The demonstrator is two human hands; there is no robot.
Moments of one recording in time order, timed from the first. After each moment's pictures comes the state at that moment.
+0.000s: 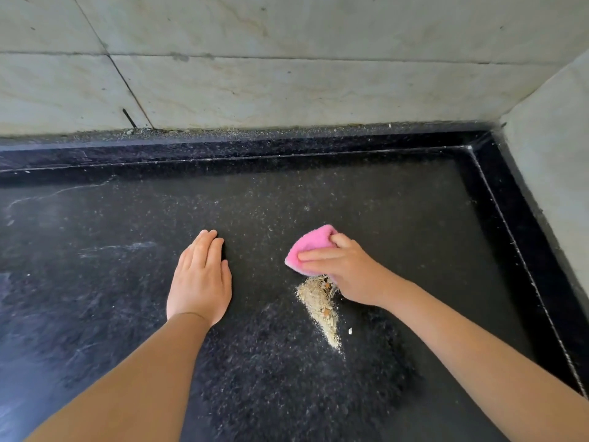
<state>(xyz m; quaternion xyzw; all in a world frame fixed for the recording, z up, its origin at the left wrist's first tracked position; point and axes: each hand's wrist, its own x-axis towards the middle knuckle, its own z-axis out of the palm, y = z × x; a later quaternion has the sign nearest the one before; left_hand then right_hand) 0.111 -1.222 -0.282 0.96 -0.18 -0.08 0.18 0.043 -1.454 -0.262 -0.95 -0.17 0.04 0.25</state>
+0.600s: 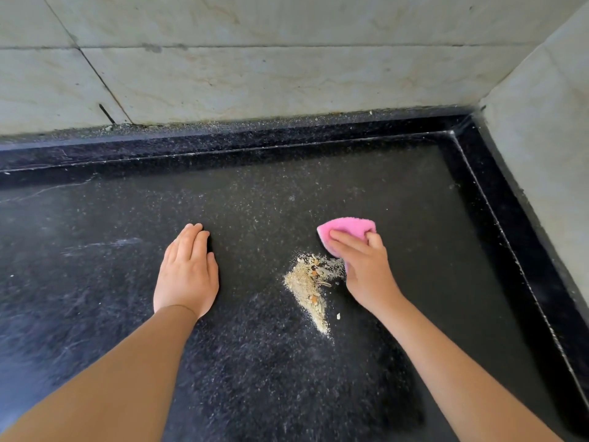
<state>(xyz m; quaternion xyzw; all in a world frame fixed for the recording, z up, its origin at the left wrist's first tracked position) 0.110 -1.222 -0.282 0.96 -0.18 -0.07 0.18 0.005 -1.456 -0.277 -0.97 0.09 -0.11 0.20</state>
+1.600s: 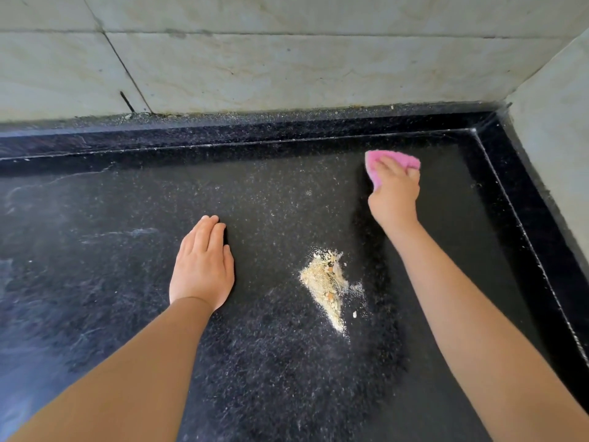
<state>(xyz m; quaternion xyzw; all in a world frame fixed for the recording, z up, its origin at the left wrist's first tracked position) 0.107 -1.221 -0.280 0.96 -0.18 -0.07 0.19 0.089 -1.500 -0.252 -0.95 0.29 -0.03 0.11</state>
